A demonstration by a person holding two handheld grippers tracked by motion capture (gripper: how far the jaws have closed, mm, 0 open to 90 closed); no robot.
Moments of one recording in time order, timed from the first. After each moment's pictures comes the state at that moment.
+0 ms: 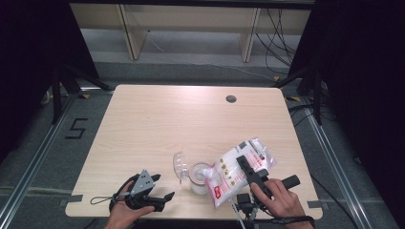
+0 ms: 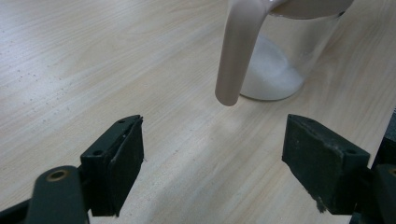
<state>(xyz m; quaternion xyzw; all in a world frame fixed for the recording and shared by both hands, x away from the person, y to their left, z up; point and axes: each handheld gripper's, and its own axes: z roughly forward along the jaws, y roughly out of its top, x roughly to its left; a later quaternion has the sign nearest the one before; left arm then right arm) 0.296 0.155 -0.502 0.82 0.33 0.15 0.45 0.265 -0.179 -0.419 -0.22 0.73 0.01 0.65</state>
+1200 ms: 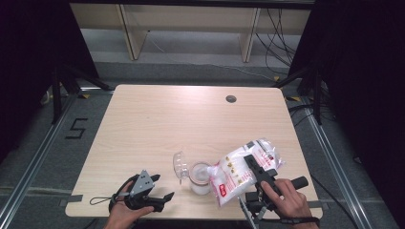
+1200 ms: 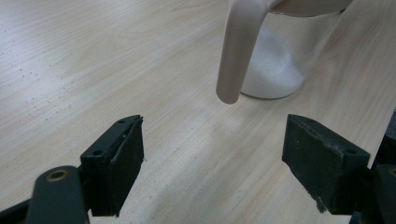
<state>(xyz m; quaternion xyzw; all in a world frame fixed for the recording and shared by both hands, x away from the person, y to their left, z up) 0.295 0.157 -0.501 0.82 0.33 0.16 0.45 0.266 -0.196 -0.409 -0.20 0.74 0.03 0.65</state>
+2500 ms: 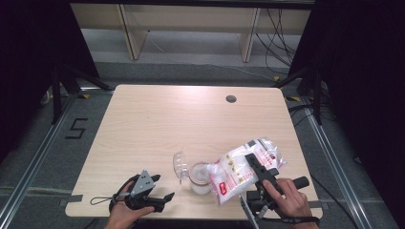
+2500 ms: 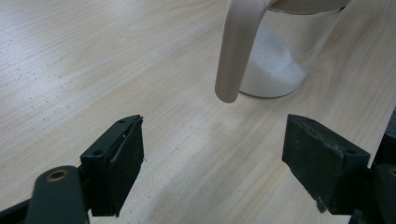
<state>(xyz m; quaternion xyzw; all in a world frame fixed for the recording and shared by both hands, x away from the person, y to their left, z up) 0.296 0.157 -0.502 0.82 0.32 0.16 0.44 0.264 -0.199 -0.410 -0.14 0.75 0.06 0.64</state>
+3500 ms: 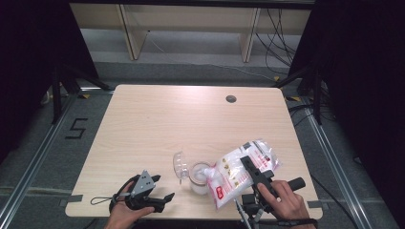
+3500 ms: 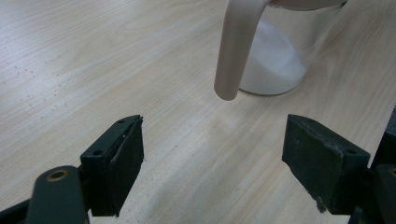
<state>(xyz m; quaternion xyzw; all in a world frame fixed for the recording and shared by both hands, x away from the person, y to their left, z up) 0.296 0.156 -0.503 0.82 0.32 0.15 0.45 0.259 -0.188 -0.412 -0.17 0.74 0.05 0.64</state>
